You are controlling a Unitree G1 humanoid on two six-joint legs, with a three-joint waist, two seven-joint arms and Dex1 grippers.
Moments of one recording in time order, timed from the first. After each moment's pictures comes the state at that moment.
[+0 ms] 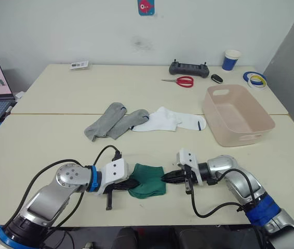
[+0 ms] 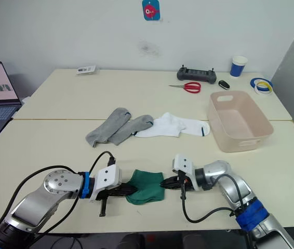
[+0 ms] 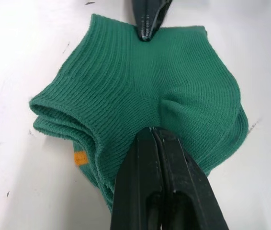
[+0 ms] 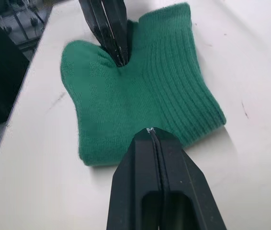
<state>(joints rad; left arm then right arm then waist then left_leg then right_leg) -0.13 0.84 -0.22 -0.30 -0.25 0.35 -1.07 -0.41 -0.50 0.37 -0.09 0.29 0.54 1.12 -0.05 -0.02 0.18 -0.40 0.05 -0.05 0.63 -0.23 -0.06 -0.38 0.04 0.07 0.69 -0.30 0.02</state>
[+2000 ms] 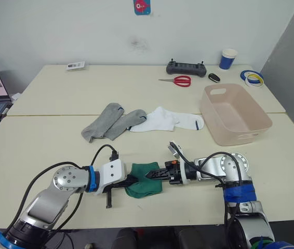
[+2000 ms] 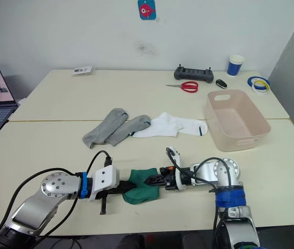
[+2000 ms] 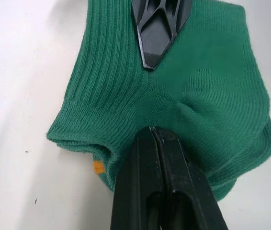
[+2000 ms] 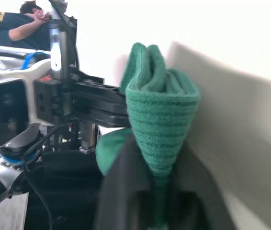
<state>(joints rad) -0.09 0.81 -0.18 -0.26 -0.18 0.21 -1.06 -0.55 -0.09 -0.12 0.13 1.12 1.60 0.13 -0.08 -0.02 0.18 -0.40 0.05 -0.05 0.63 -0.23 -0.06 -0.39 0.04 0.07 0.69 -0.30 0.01</state>
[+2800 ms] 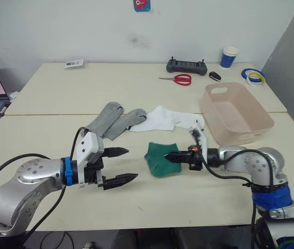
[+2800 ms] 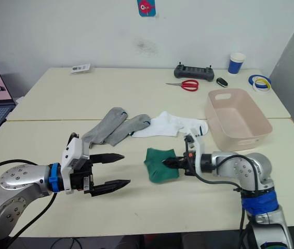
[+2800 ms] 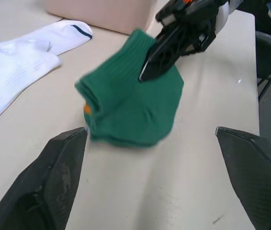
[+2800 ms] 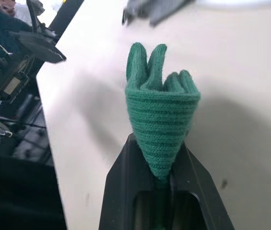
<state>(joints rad) -0.08 0.84 0.19 -0.56 -0.71 0.70 -0.95 -0.52 -0.45 -0.02 -0.27 0.93 1.29 0.50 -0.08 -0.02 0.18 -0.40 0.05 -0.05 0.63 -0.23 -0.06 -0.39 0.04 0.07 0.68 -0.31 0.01</state>
